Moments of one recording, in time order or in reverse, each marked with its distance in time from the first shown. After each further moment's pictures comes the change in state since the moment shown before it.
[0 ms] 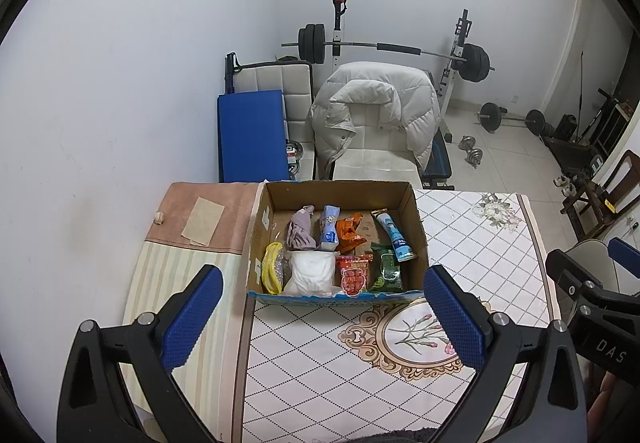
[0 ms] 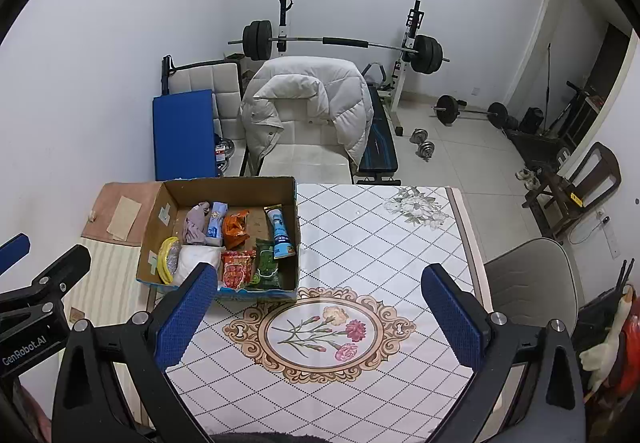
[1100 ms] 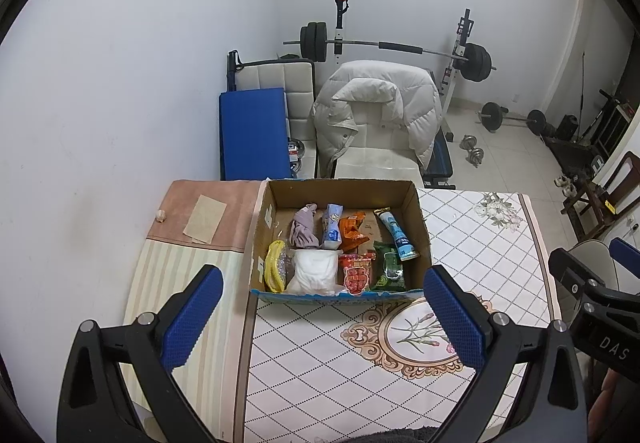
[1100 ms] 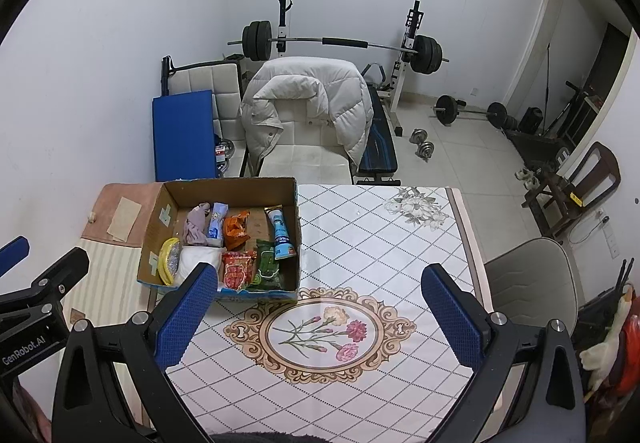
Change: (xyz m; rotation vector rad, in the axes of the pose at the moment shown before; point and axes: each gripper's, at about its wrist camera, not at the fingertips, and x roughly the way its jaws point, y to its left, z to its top) left arm 0.001 0.008 -0.006 -0.006 0.002 0.000; right arm -0.005 -0.005 0.004 0.006 0.001 -0.002
